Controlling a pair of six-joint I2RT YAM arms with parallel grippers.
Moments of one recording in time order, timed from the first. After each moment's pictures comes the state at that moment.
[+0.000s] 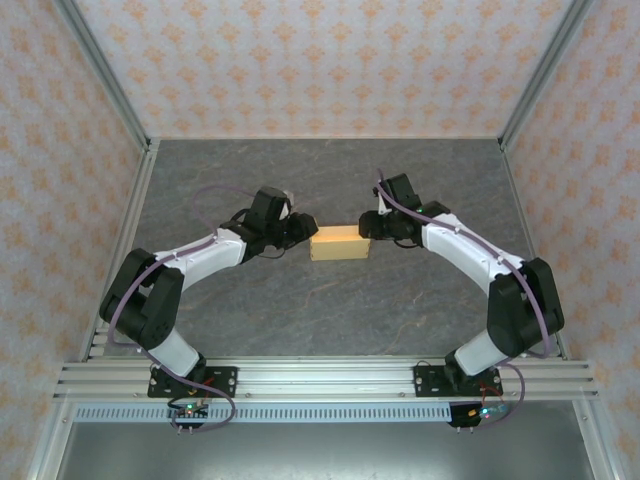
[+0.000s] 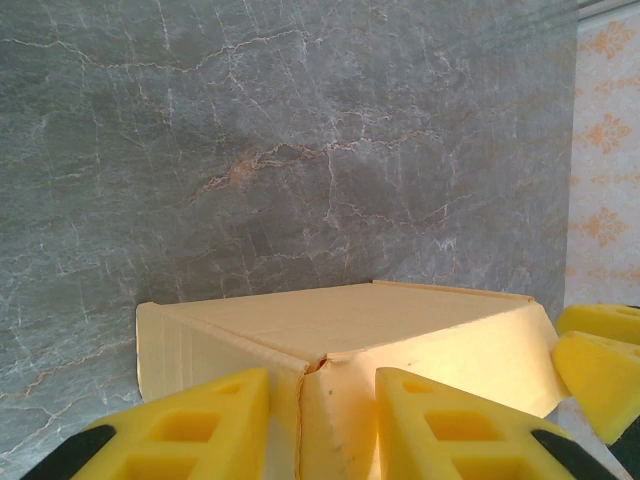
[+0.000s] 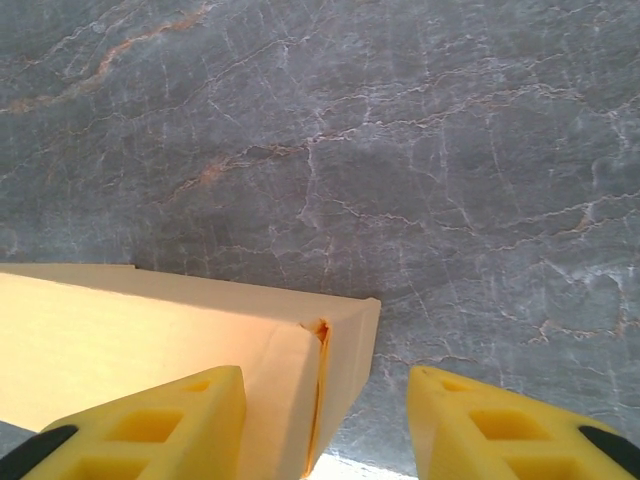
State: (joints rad) left arm -0.46 1.61 0.95 -0.09 0.29 -0.91; right arm 0.46 1.53 1.11 -0.55 -0.08 0.38
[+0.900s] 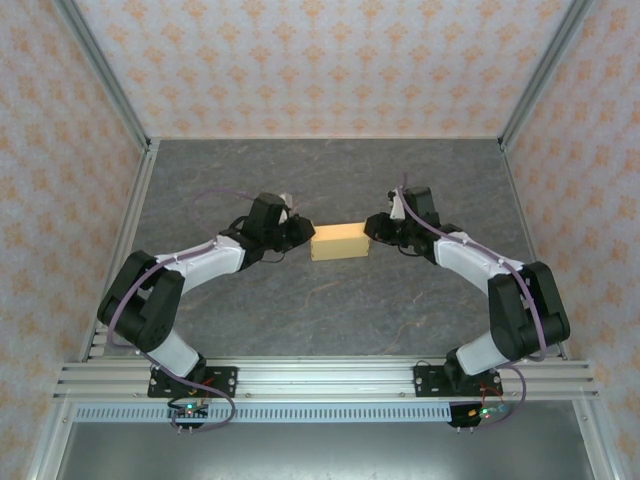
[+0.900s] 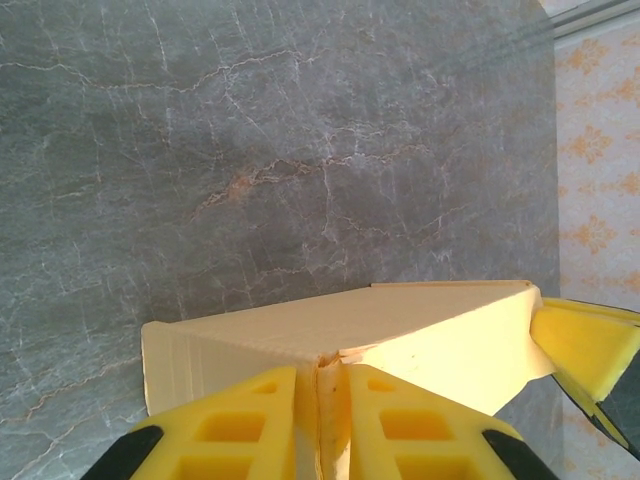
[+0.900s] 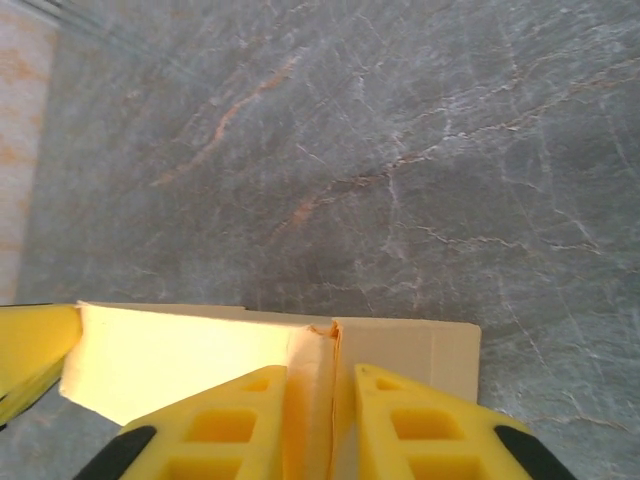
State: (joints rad) left arm -0.47 1.59 0.87 0.04 0.26 -0.91; right arm 0.32 1.49 0.83 -0.09 -0.41 0.58
